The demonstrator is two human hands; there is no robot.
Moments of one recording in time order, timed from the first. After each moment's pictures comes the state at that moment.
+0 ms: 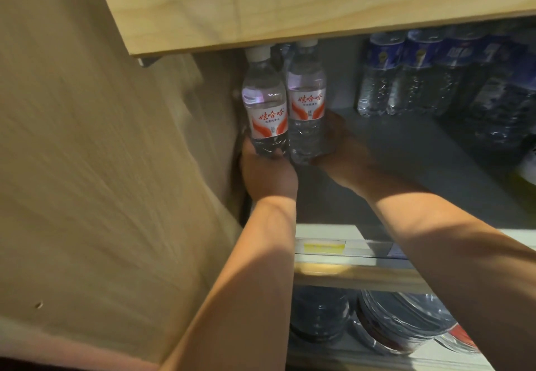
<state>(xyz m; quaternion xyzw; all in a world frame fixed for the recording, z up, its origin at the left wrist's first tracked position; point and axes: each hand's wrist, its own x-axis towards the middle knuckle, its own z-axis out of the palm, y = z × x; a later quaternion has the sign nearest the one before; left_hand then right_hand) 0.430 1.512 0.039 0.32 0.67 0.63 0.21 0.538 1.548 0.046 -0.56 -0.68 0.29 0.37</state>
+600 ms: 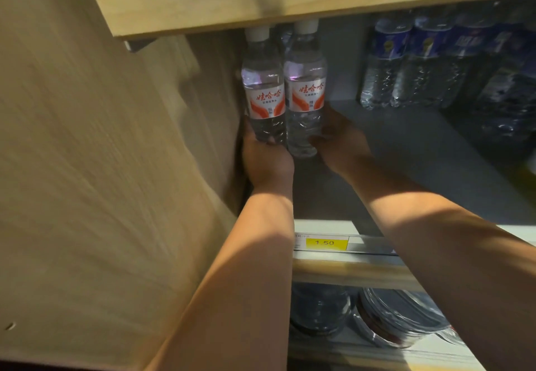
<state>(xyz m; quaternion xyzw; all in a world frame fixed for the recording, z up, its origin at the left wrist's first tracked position) 0.421 1.538 0.031 0.35 0.62 0.66 0.23 0.534 1.577 0.029 -0.59 -0.66 0.28 0.37</state>
